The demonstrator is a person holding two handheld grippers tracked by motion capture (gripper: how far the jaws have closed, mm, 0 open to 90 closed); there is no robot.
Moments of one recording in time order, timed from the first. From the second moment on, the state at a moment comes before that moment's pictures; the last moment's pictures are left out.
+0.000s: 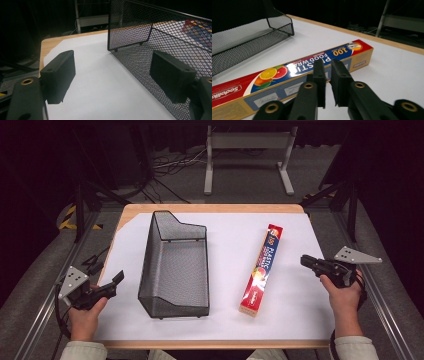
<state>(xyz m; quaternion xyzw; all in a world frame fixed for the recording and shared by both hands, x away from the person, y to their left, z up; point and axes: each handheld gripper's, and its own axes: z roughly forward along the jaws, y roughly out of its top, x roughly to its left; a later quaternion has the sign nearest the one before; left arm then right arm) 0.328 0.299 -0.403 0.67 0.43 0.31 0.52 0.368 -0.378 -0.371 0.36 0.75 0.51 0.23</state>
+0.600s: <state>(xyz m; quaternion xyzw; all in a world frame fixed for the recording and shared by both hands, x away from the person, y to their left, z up) 0.328 0.302 -0.404 0.67 0.43 0.31 0.52 0.358 -0.308 -0.342 0.27 0.81 0.50 0.15</state>
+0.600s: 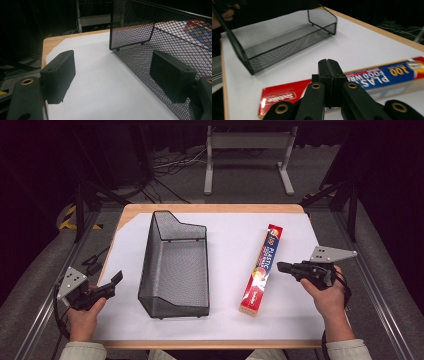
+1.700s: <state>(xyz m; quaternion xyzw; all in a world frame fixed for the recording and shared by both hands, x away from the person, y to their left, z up) 0.326 0.312 -0.406 0.66 0.45 0.31 0.52 0.366 -0.188 -0.364 0.20 0.91 0.35 0.04</state>
